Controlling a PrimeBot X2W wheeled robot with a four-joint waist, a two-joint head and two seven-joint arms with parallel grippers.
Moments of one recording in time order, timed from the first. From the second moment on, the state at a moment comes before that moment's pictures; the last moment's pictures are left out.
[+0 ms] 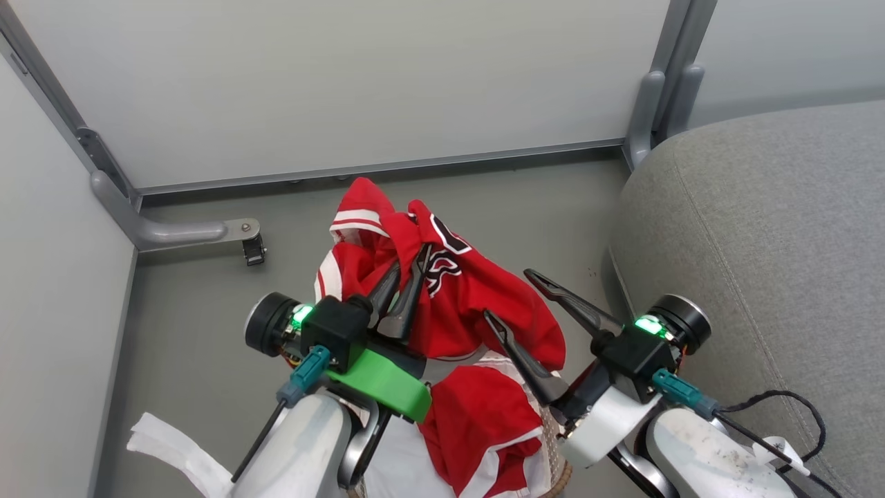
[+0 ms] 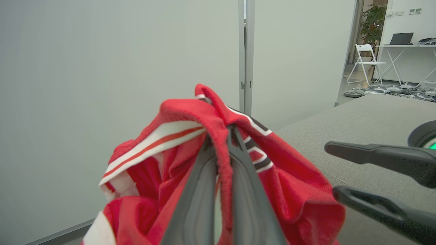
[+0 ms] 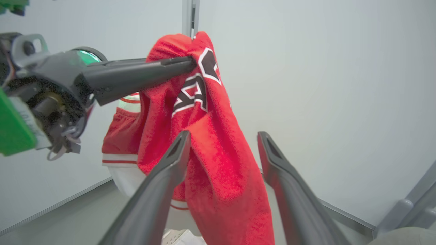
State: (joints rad) left arm -0.35 0.05 -0.49 0.27 -0.23 -0.13 -0.26; right arm -0.33 -0.24 0.61 0.12 0.25 0.13 -0.26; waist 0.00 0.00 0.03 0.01
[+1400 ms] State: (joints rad) left arm -0.32 0.05 -0.57 0.25 -0.28 -0.13 -0.26; right arm -0.39 -0.17 0.66 0.41 0.29 0.13 -0.26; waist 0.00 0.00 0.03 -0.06
